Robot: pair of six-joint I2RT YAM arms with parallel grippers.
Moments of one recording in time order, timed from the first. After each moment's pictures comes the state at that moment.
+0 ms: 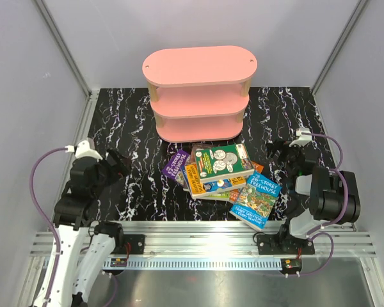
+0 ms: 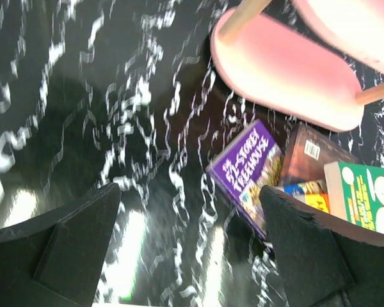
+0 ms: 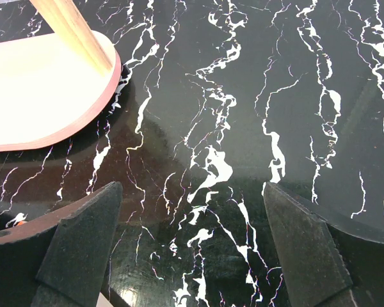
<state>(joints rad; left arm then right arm) -0.14 0.52 0.77 -0.72 -0.08 -0.54 -0.21 1.56 0.36 1.01 -0.36 0.12</state>
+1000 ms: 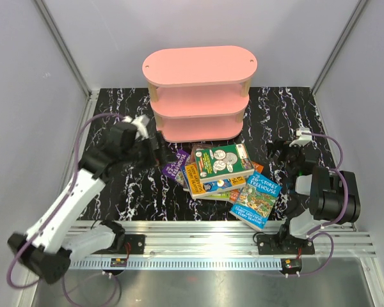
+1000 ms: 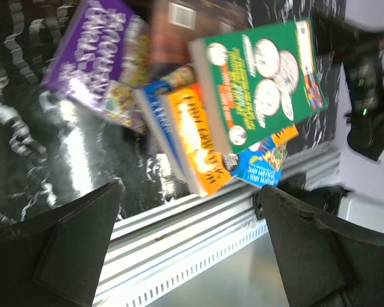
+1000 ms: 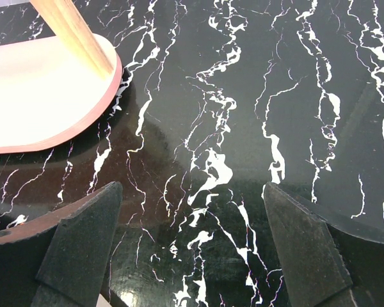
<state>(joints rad) -0.46 0.98 1.07 -0.81 0.25 -0.71 -0.21 1.56 0.36 1.02 -0.36 0.12</state>
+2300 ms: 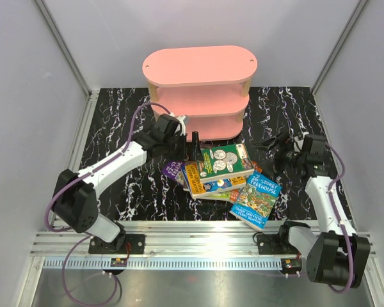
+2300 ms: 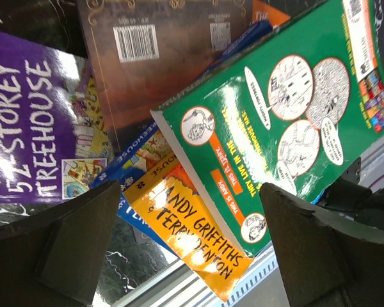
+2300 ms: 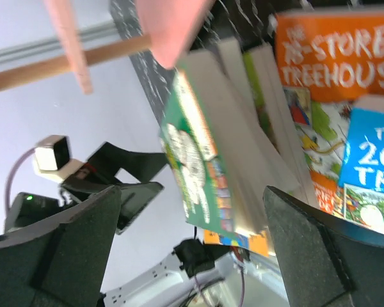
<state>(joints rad) -0.62 1.51 1.17 -0.50 0.28 -0.56 -0.15 1.04 0.71 -0.35 -0.71 1.05</state>
